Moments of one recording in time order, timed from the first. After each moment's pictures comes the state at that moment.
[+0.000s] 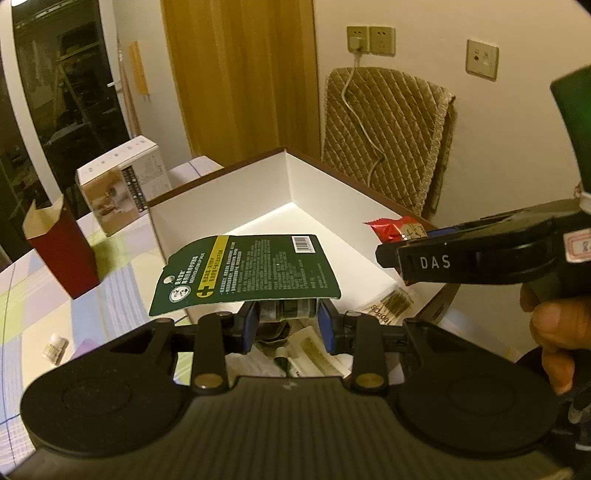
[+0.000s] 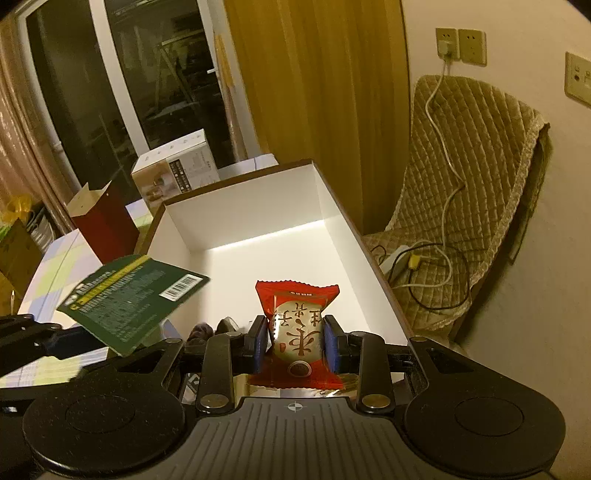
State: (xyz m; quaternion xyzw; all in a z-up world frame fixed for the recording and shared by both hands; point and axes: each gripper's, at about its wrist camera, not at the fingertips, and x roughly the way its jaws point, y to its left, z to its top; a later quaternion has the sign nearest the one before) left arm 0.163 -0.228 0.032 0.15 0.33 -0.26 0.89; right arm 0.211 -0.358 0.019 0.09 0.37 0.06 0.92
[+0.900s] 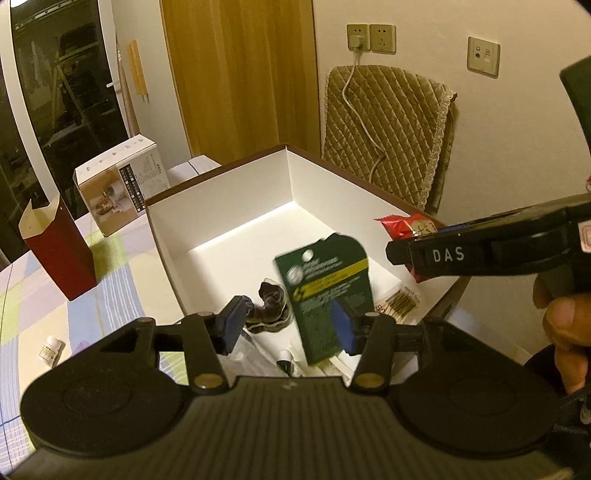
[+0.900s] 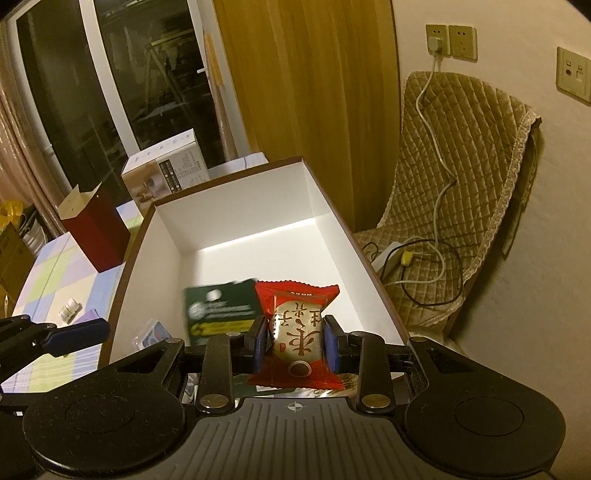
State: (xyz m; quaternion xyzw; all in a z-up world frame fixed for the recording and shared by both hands) left arm 0.169 -0.224 0.026 0.15 0.33 -0.26 0.90; right arm 0.212 -0.356 0.015 0.09 0.37 0.04 0.92
